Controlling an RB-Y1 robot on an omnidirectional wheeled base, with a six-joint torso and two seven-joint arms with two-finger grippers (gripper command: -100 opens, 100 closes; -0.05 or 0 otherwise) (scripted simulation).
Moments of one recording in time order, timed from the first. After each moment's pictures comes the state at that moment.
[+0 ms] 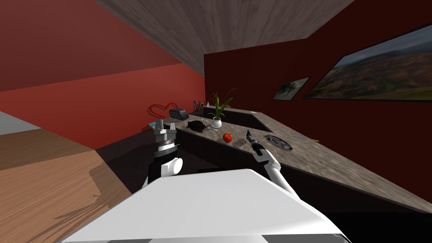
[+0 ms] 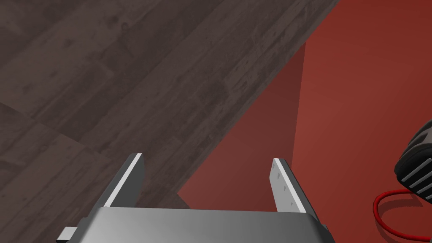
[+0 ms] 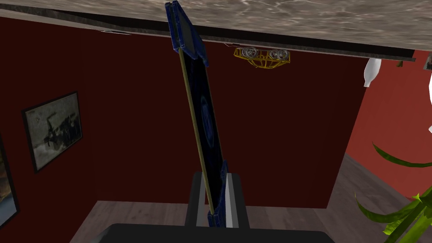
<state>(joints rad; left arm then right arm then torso) 0.47 -0.03 -0.01 -2.24 0.12 -0.51 -0.15 0.14 -0.40 -0.26 -1.38 0.55 -0.05 0.60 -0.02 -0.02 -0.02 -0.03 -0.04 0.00</state>
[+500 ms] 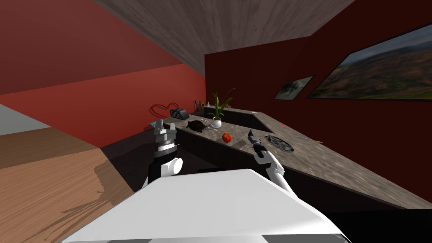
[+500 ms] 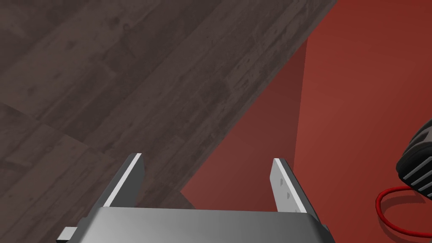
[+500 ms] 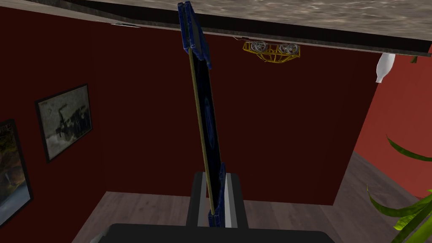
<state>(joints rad) 0.47 -0.03 -0.01 -2.24 0.12 -0.51 -0.15 0.22 -0.36 -0.29 -1.52 0.60 0.01 0.57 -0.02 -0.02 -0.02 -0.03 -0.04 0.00</state>
